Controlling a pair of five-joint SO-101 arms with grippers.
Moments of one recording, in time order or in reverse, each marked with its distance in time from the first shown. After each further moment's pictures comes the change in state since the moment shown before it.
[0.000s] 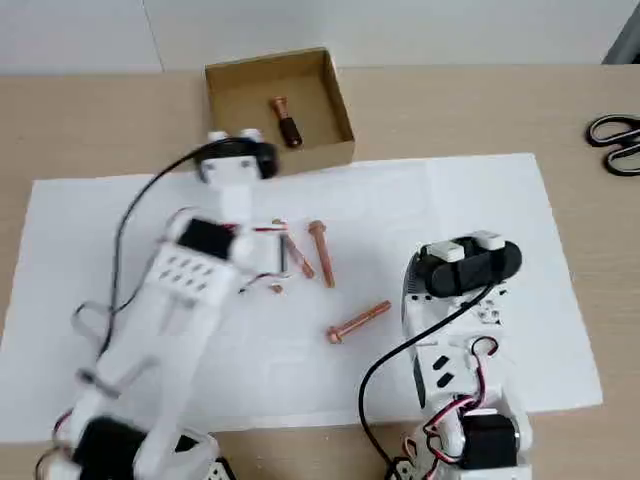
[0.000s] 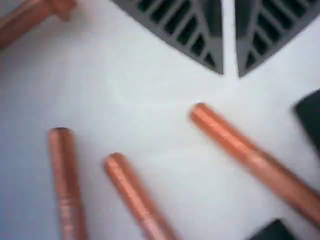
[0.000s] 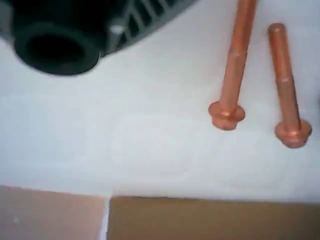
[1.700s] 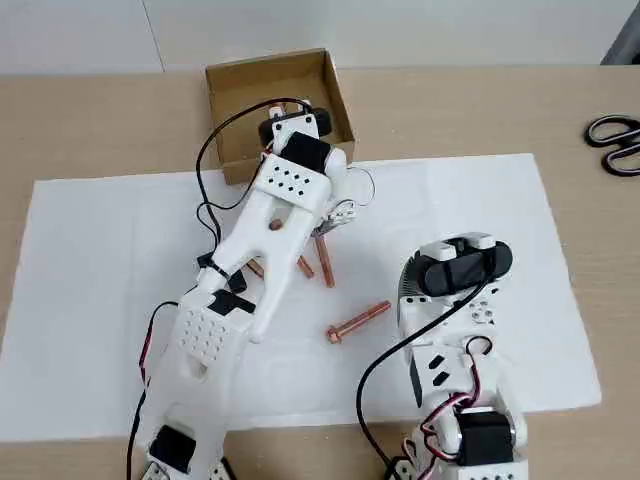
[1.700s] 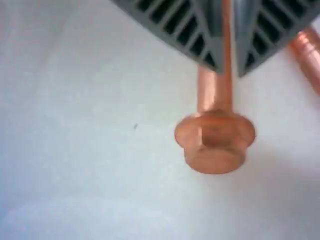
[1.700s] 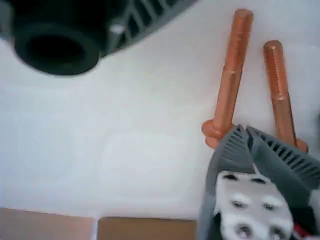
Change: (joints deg) left arm 4.6 60.7 -75.1 25.4 17.8; right arm -0.8 0.0 1.8 0.0 0.0
